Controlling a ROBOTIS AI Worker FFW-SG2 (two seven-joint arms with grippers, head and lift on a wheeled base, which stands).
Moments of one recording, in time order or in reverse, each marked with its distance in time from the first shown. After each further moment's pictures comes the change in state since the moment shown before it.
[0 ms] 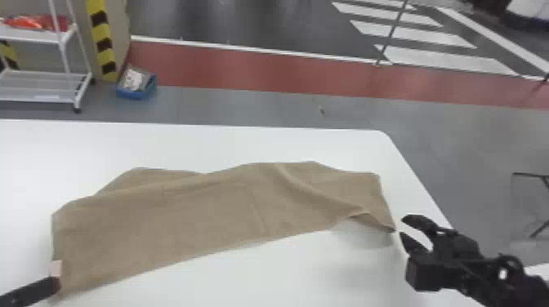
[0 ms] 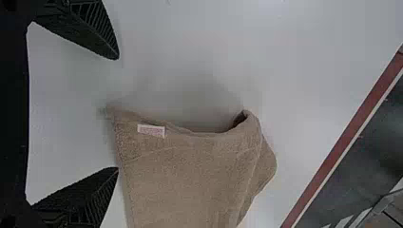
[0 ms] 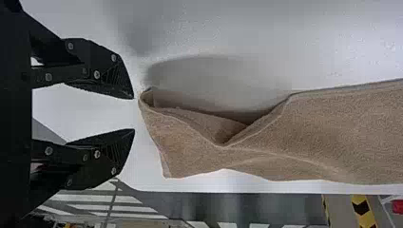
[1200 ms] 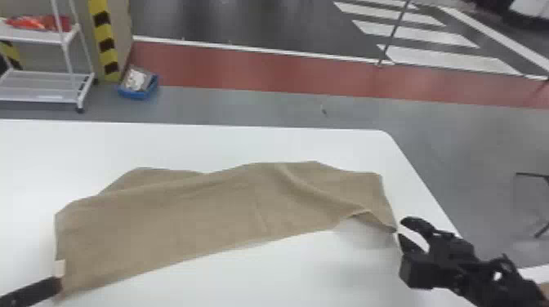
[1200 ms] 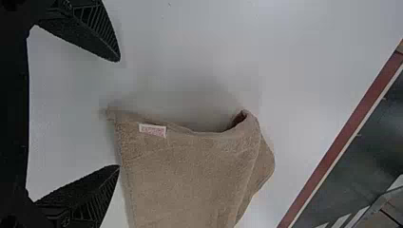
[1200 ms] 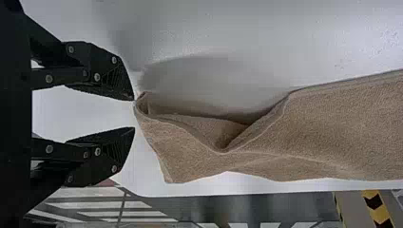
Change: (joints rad) left arm 0.009 0.000 0.008 -0.013 0.002 0.000 -0.013; right arm -0.004 0.020 0.038 0.006 0.001 0.075 -0.013
